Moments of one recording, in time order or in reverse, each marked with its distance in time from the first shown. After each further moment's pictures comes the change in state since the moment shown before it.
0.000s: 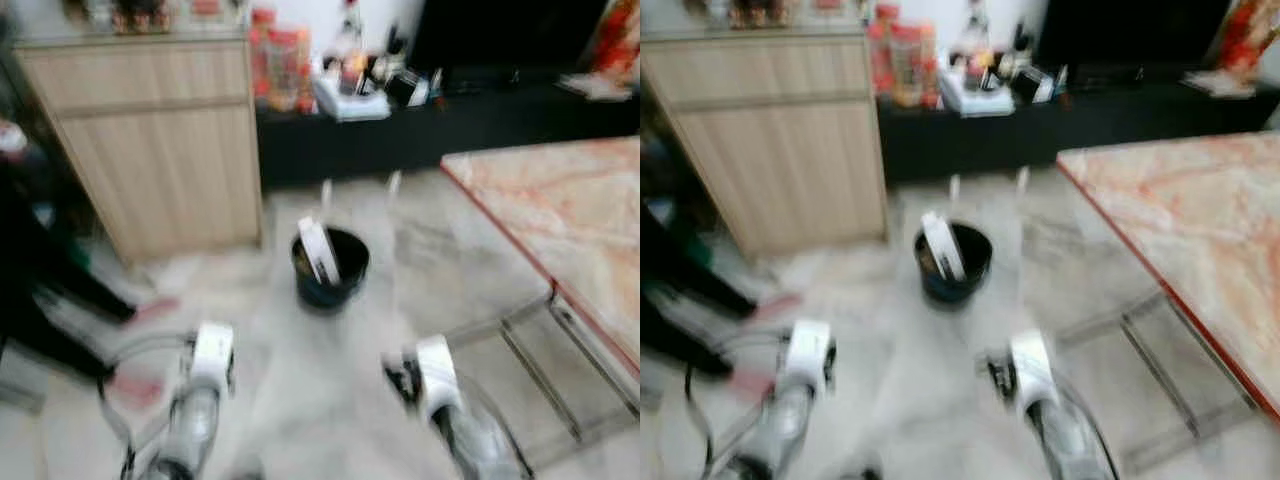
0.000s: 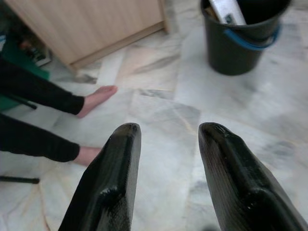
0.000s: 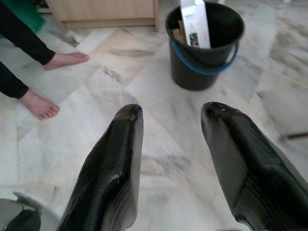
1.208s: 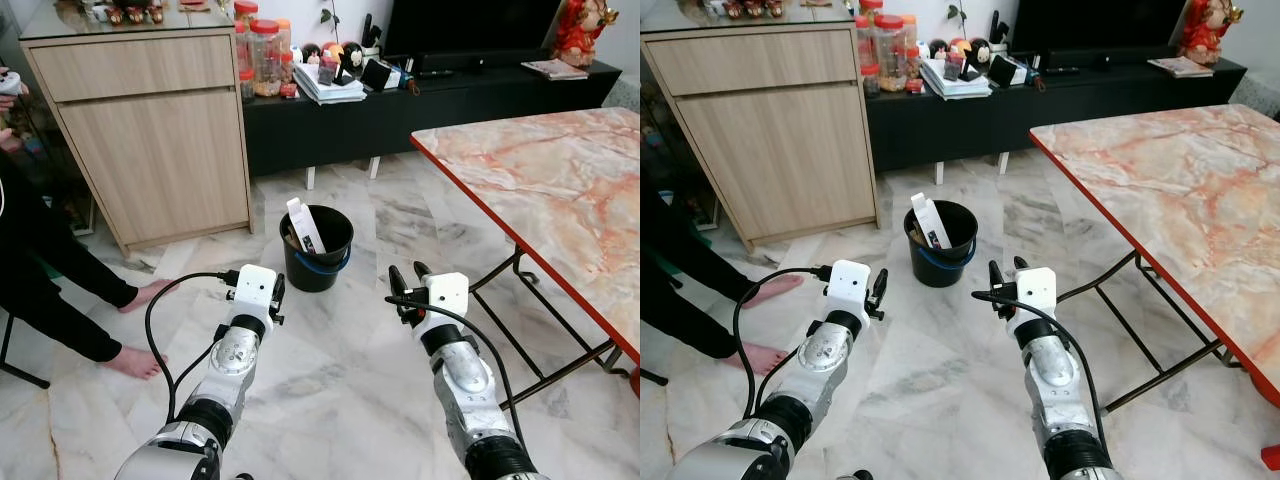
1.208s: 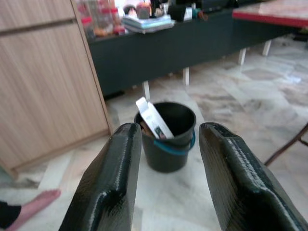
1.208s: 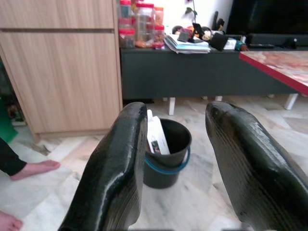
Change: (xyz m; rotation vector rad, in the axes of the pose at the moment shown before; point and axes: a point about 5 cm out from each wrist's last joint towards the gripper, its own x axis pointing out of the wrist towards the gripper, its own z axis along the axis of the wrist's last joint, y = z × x) left arm 0.020 -0.030 0.123 -0.078 -0.467 -0.156; right arm 0.018 0.007 0.118 -0.024 -0.512 -0.164
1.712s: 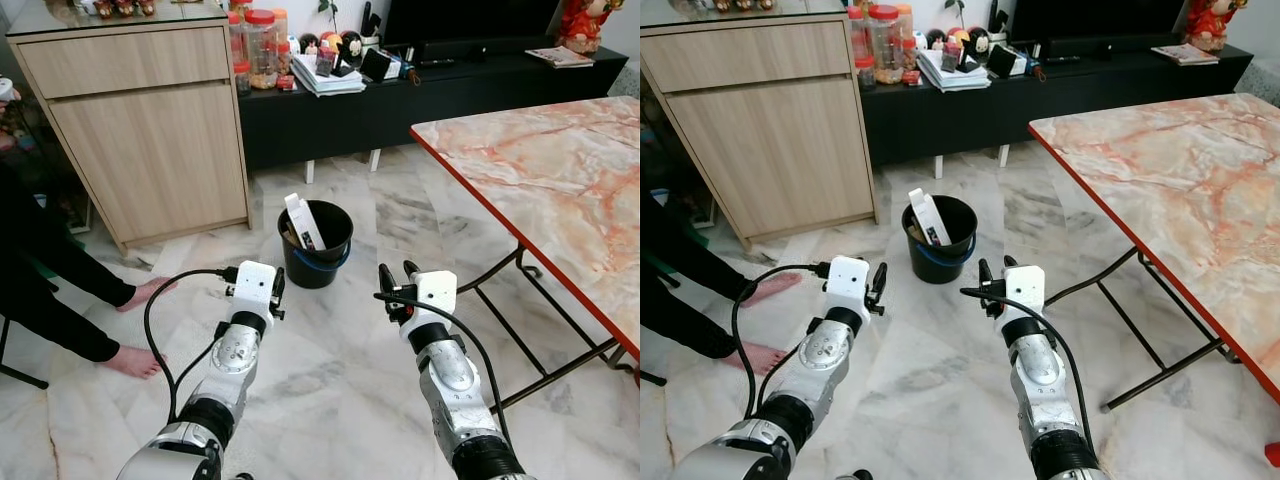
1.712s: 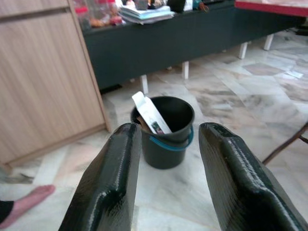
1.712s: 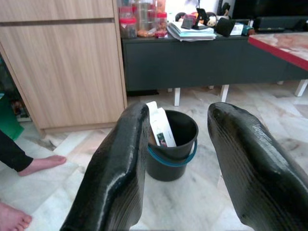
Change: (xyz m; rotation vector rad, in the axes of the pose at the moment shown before) left arm -0.002 -0.006 -0.003 -0.020 0.010 0.015; right arm 0.001 0.010 0.000 0.018 0.020 0.011
